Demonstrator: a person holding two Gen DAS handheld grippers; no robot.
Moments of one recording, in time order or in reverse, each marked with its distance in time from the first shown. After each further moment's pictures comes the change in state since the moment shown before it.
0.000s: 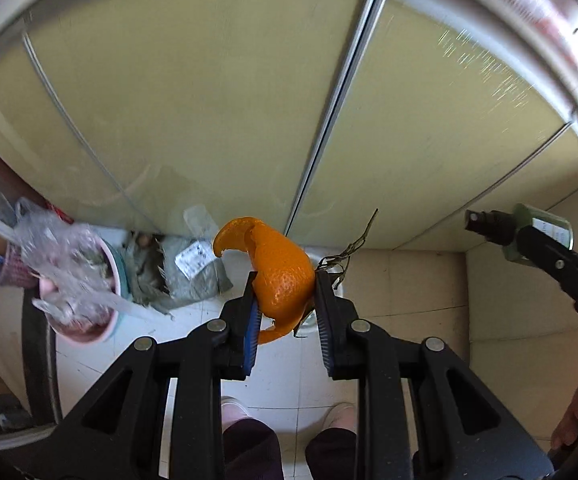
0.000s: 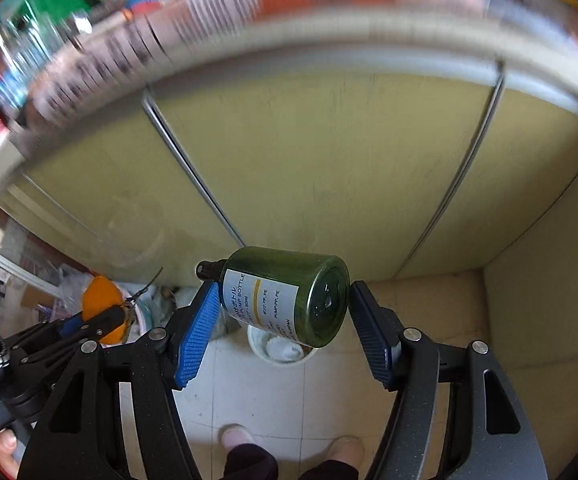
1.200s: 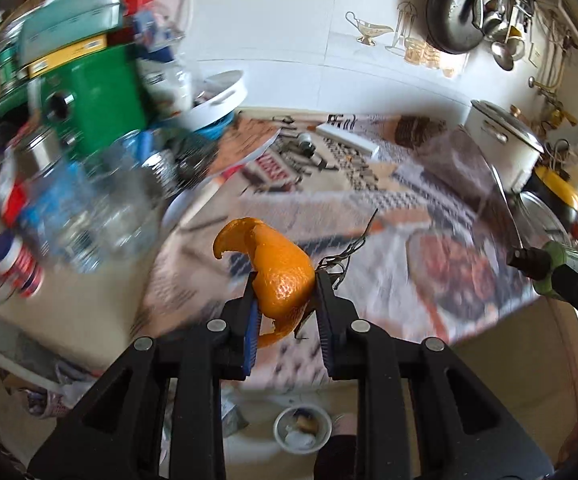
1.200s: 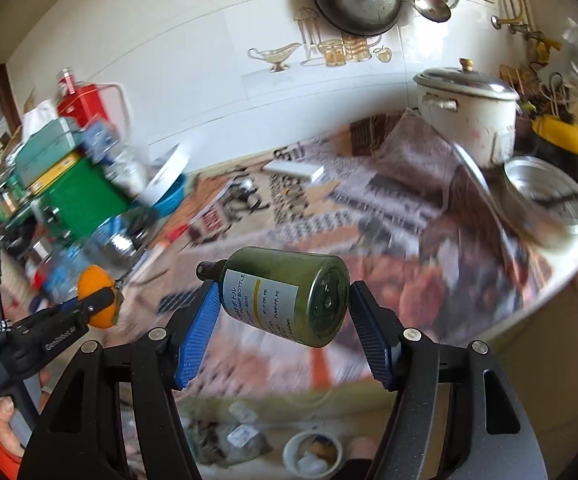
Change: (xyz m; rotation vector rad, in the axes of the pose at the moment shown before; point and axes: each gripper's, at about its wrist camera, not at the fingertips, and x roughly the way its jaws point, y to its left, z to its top) left arm -0.257 -0.012 0.238 0.136 -0.397 -0.073; right arm -0.234 0.058 0.184 0.069 -0.398 0.019
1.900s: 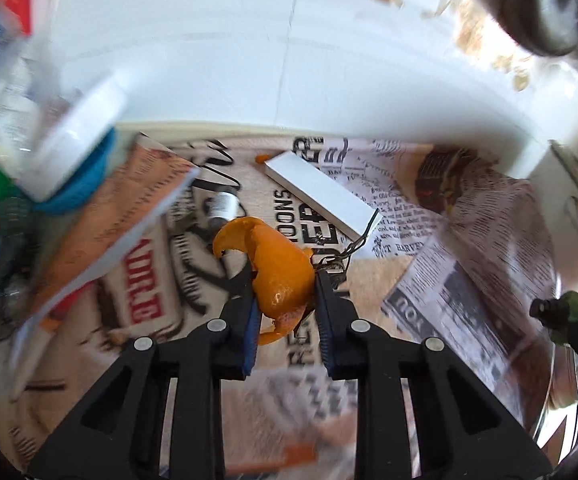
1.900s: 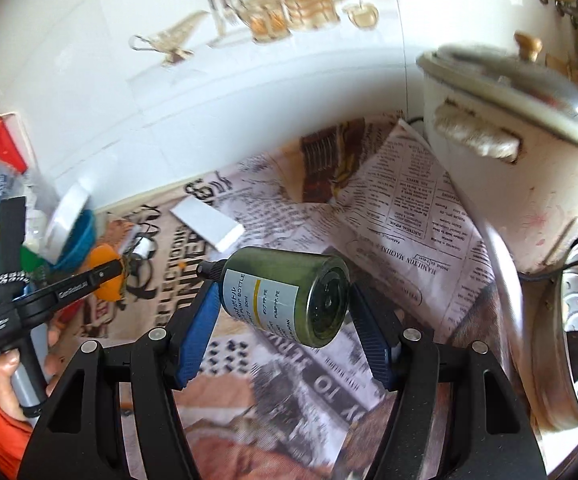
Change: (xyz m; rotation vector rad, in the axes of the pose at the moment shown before) left arm 0.261 -0.112 0.203 -0.089 0.093 0.038; right arm 0.194 -0.146 0.184 -0.027 0.098 0.005
